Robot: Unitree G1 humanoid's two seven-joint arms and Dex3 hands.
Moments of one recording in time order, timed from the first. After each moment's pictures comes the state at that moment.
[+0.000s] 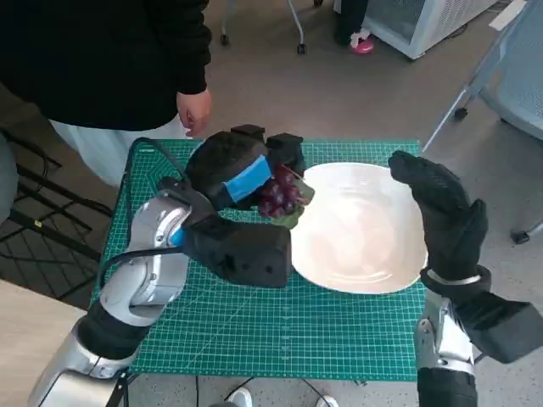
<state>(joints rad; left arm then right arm) -0.77 0.39 -0.38 -0.03 0.71 0.24 -0.42 -0.47 -0.15 -0.17 0.47 0.33 -0.74 0.48</state>
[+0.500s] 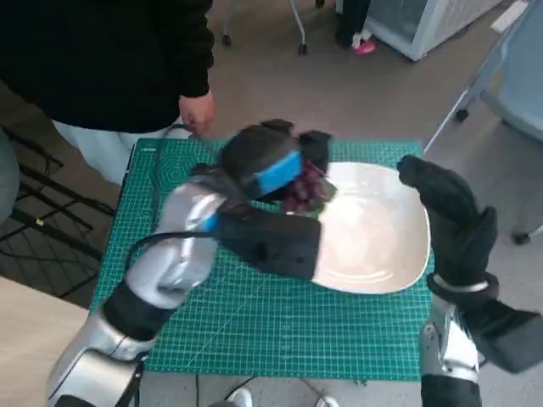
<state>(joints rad) -0.95 0.25 -0.46 0.25 0.71 0.18 -0.40 -0.43 -0.15 -0.20 0.39 0.33 -0.72 0.47</state>
